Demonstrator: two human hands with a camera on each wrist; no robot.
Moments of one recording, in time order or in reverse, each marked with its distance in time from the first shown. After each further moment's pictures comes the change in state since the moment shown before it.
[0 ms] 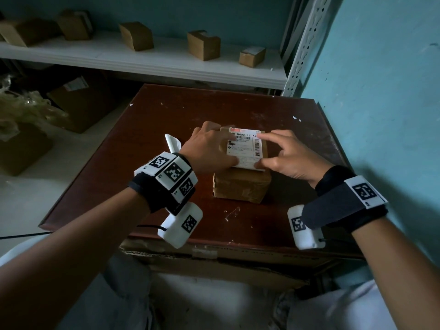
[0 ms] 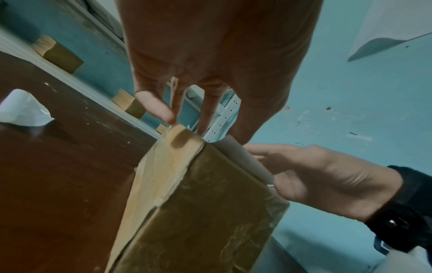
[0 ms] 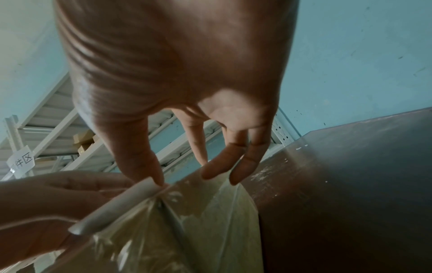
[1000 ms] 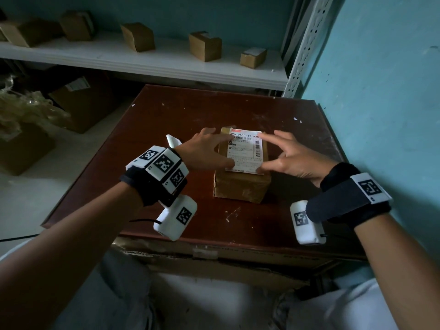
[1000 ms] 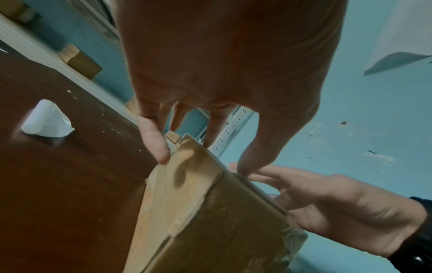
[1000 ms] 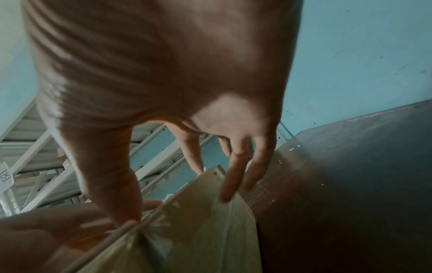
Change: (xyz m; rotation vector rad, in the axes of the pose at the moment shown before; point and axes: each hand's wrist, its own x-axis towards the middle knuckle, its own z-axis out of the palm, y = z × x) left_hand 0.010 -0.016 -0.006 -0.033 -0.205 -0.010; right_hand 0.002 0.002 -0.006 0.074 -0.141 0.065
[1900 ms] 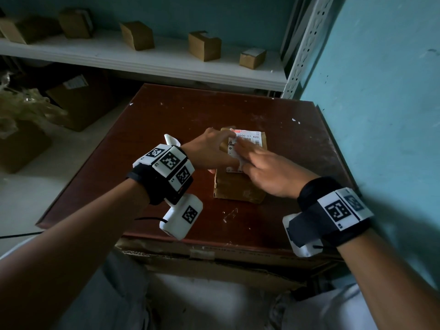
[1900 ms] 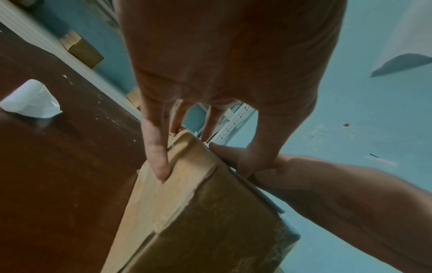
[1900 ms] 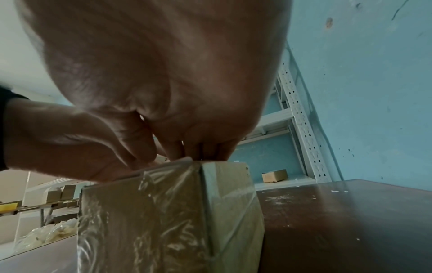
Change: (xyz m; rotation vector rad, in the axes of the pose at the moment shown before) left_hand 0.010 0.009 0.005 -0.318 0.008 0.083; right_hand -0.012 -0.026 0.028 -0.426 -0.102 -0.243
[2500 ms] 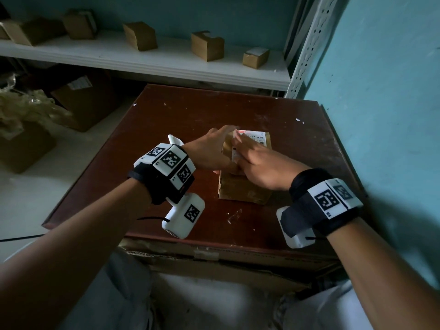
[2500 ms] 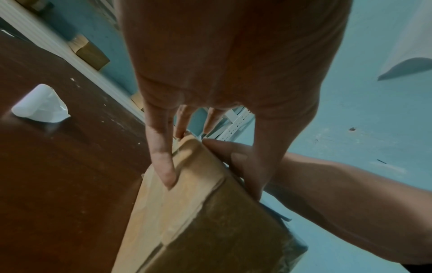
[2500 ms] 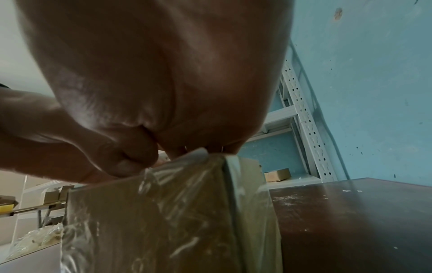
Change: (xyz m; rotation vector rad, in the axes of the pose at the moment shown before) left_hand -0.001 -0.007 -0.007 0.131 -0.001 -0.005; right_hand 0.029 0.002 0.006 -0.056 0.018 -0.026
